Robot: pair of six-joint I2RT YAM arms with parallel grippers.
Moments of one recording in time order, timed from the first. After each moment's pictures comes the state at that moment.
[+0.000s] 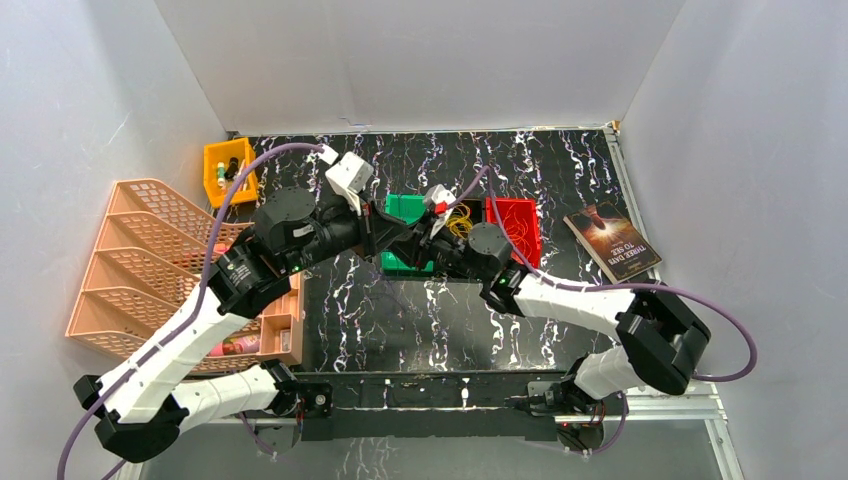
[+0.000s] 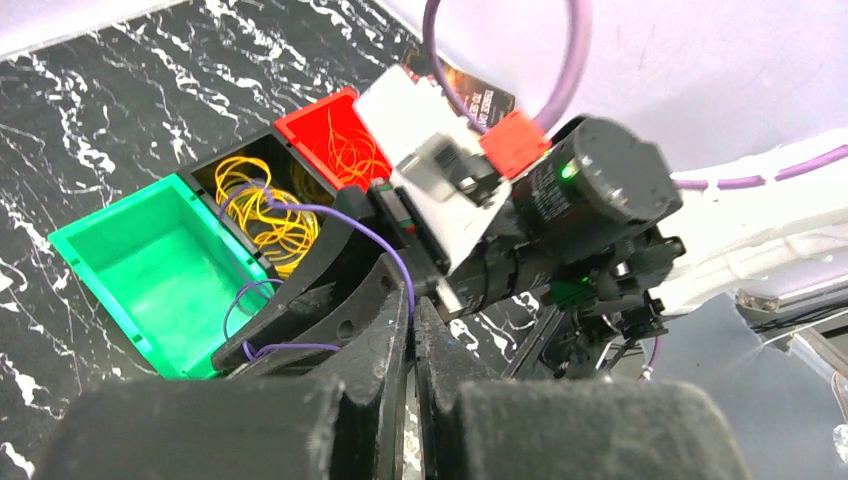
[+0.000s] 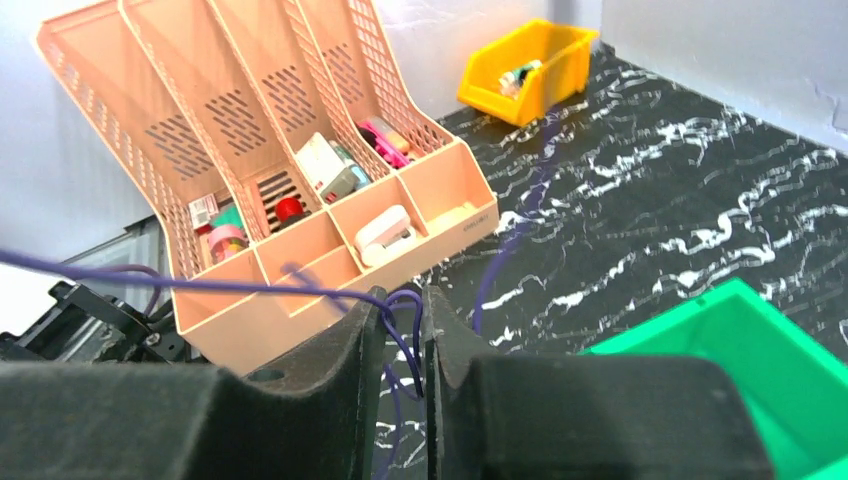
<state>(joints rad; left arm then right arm) -0.83 0.98 1.25 -0.49 0.12 -0.29 0.94 1.40 0.77 0.75 -0.24 0.22</state>
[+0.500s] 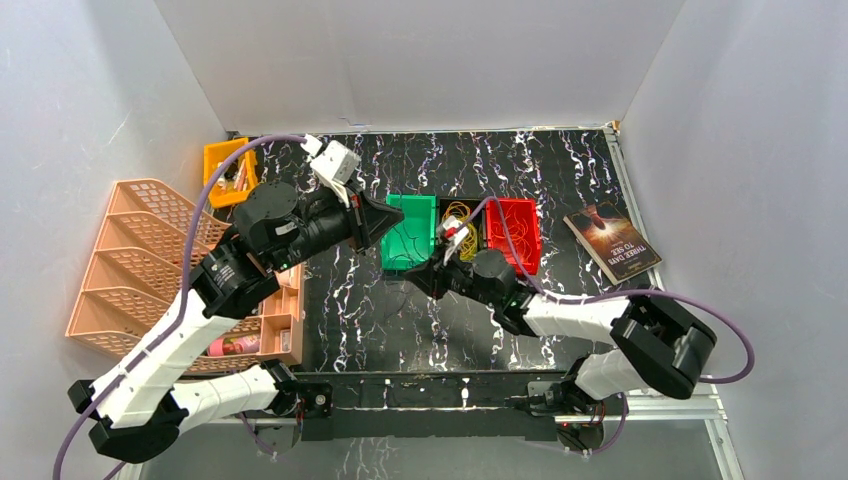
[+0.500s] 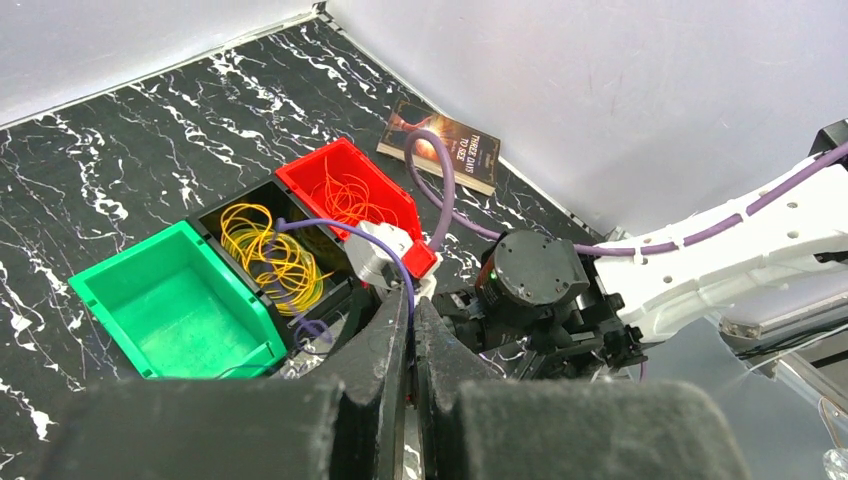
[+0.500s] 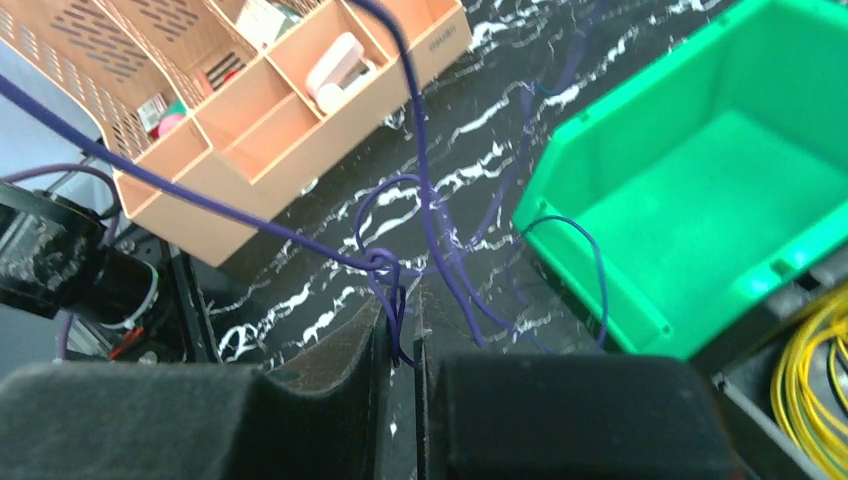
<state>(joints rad) -0.83 0.98 1.34 -0.49 0.11 -0.29 0.94 1.38 0.54 0.74 -0.16 0.35</state>
